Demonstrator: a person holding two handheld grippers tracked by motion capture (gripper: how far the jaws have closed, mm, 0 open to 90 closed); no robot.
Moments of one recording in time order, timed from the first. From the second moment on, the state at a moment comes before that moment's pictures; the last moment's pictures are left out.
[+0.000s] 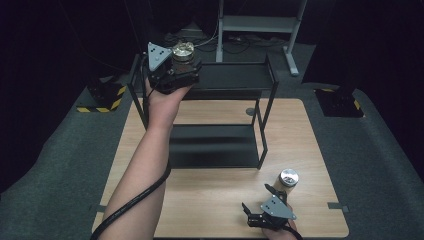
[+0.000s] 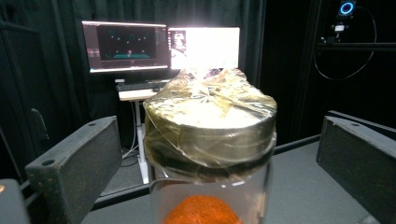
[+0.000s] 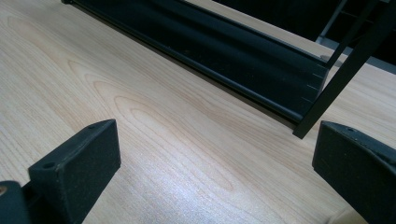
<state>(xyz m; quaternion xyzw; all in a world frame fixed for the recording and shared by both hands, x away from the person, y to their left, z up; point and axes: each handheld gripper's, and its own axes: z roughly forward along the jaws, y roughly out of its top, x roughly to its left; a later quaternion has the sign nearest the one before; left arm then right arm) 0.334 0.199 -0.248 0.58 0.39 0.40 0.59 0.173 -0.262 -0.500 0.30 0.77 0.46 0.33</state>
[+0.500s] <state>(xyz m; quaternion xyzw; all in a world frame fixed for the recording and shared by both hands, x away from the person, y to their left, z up) 0.298 0.195 -0.254 0.57 0.39 0.41 0.59 0.173 -0.261 -0.500 0.29 0.77 0.46 0.33</state>
